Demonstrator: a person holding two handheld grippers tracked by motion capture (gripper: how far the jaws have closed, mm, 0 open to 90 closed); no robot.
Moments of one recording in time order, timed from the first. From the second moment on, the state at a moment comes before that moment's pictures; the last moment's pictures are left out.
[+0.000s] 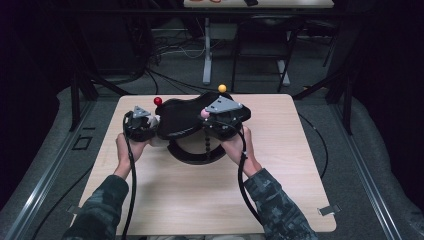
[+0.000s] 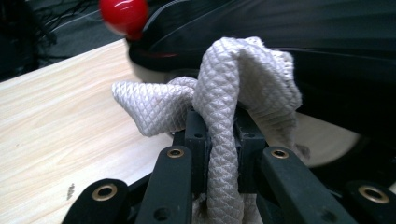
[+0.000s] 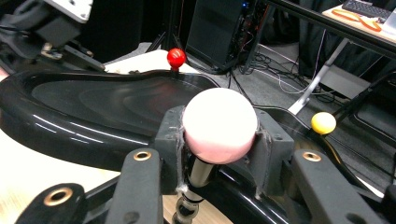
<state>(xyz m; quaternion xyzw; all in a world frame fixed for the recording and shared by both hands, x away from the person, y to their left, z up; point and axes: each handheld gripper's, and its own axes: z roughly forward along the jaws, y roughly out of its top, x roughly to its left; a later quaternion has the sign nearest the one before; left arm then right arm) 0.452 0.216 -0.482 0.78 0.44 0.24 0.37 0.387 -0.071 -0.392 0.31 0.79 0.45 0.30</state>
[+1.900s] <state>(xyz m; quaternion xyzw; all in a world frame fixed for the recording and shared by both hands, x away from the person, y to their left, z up) 0.351 0.110 -0.563 0.78 0.40 0.23 0.42 0.386 -0.071 -0.392 0.32 0.78 0.45 0.29</state>
